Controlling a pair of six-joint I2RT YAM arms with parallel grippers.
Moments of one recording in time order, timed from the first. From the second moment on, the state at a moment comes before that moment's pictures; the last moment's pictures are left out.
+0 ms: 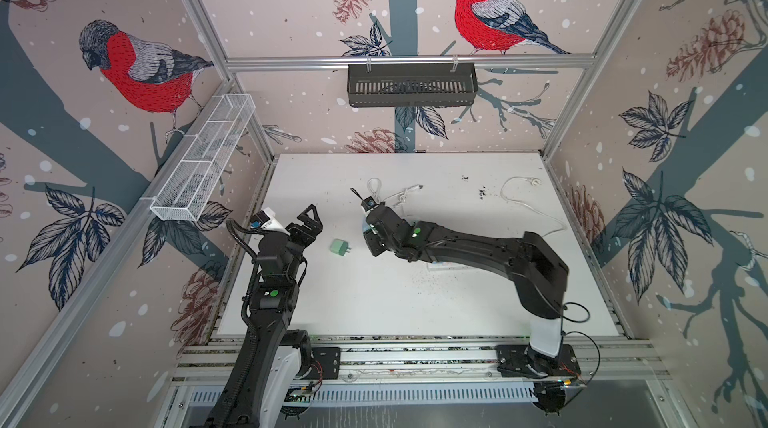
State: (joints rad) left arm 0.03 0.71 0.38 0.17 0.10 -0.77; right arm 1.06 1.86 1.40 -0.26 0.22 0.29
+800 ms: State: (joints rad) left arm -0.47 0.87 0.54 0.35 0.34 -0.53; right arm 0.89 0.98 0.27 0.96 0.25 -0.21
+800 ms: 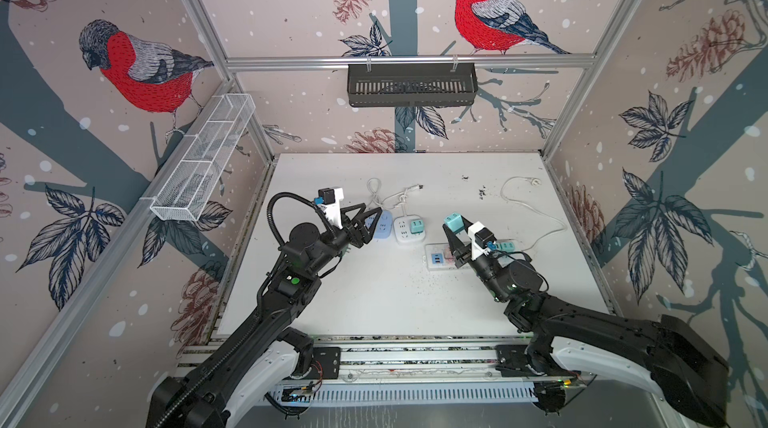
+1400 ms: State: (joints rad) left arm -0.80 1.19 0.83 0.17 0.34 -0.25; right arm 0.88 1.06 0.22 1.06 0.05 -0.42
